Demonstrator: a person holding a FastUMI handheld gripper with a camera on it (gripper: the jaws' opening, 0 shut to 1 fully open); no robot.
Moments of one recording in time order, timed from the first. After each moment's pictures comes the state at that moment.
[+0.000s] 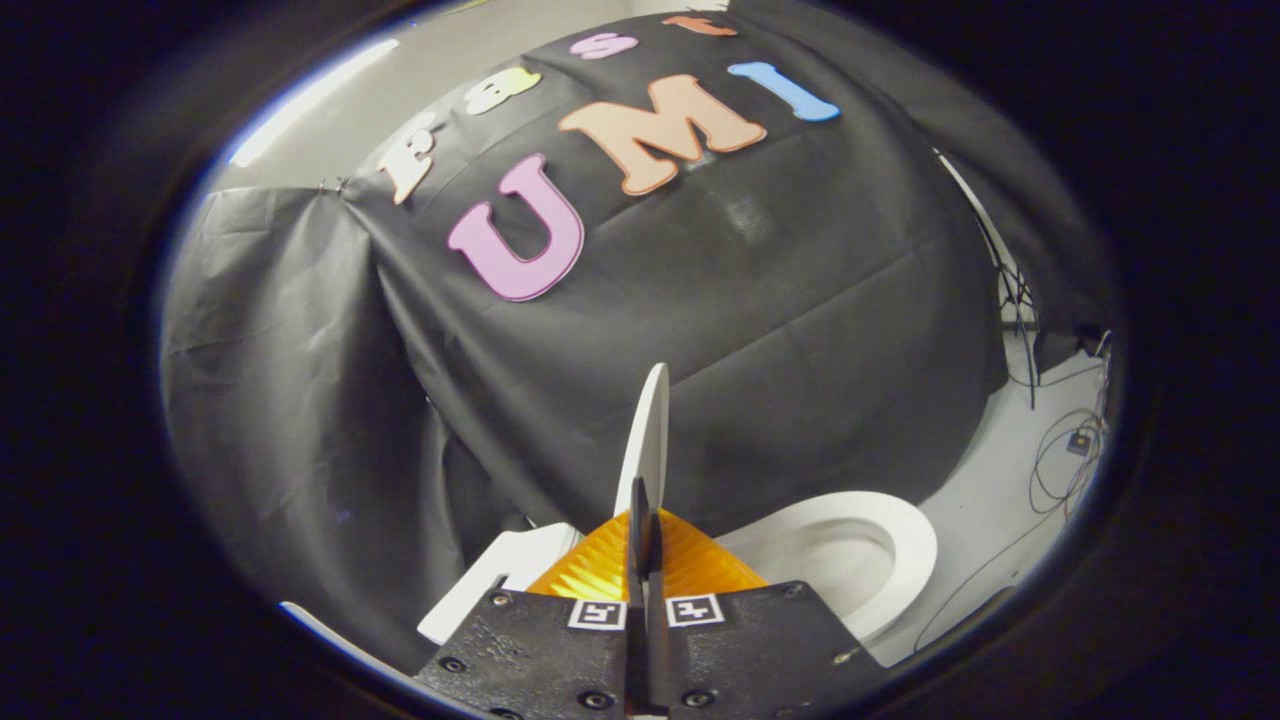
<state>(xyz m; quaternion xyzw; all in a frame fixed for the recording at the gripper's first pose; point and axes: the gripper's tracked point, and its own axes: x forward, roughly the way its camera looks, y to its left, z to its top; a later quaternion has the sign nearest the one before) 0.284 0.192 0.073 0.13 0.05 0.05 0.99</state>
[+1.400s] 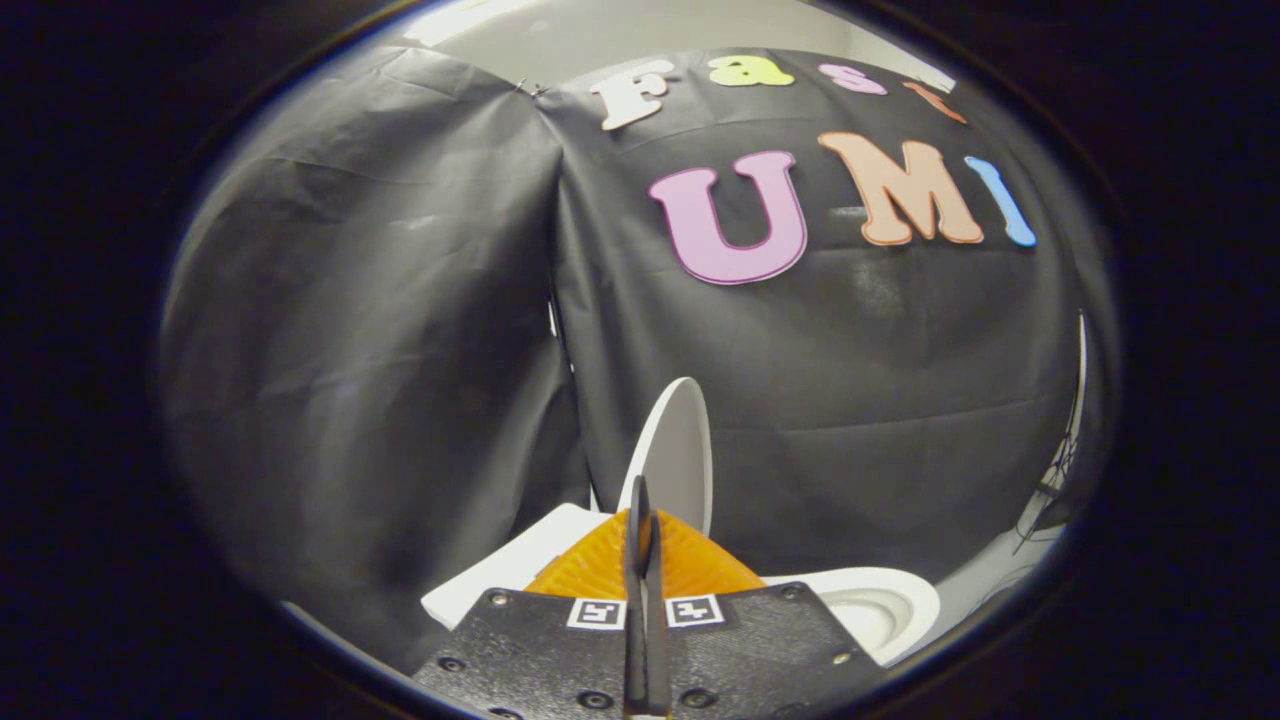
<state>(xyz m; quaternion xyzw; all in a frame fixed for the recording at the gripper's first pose) 0.286 0.381 0.078 -0.11 0.03 0.11 0.99</state>
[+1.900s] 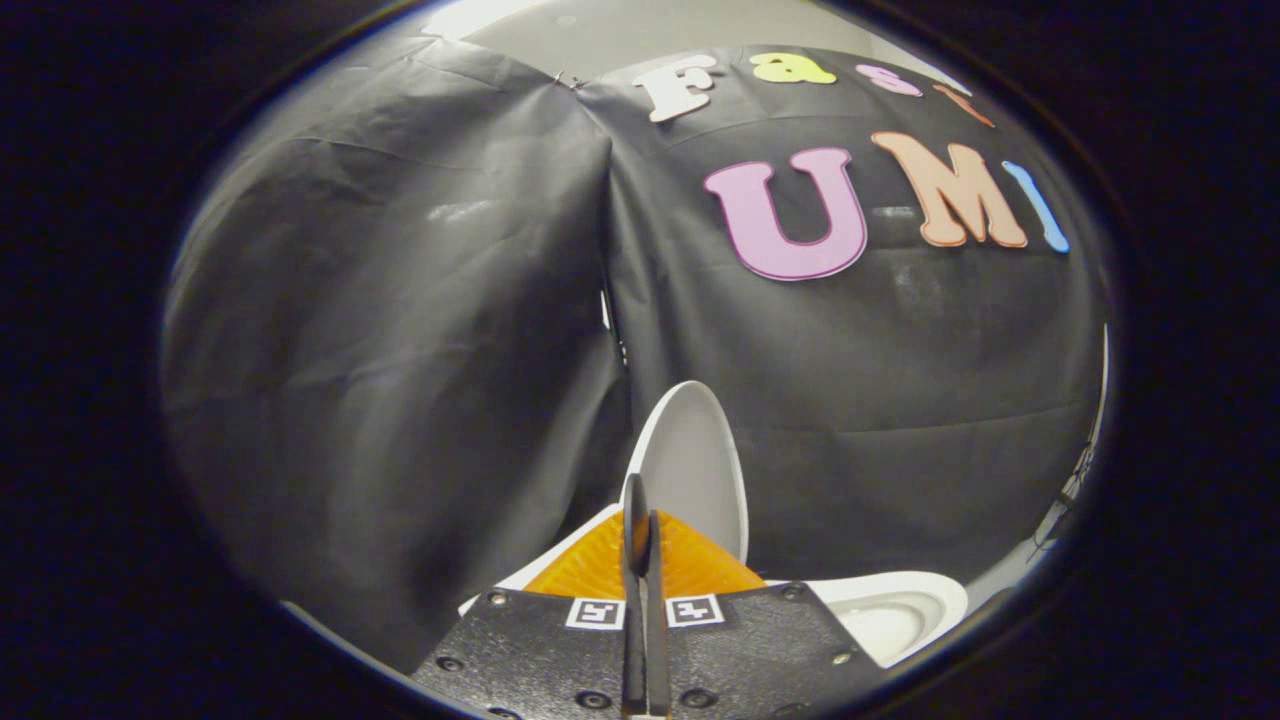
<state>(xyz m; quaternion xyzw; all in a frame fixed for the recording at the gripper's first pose) 0.297 0.438 0.061 -0.11 0.04 0.16 0.98</state>
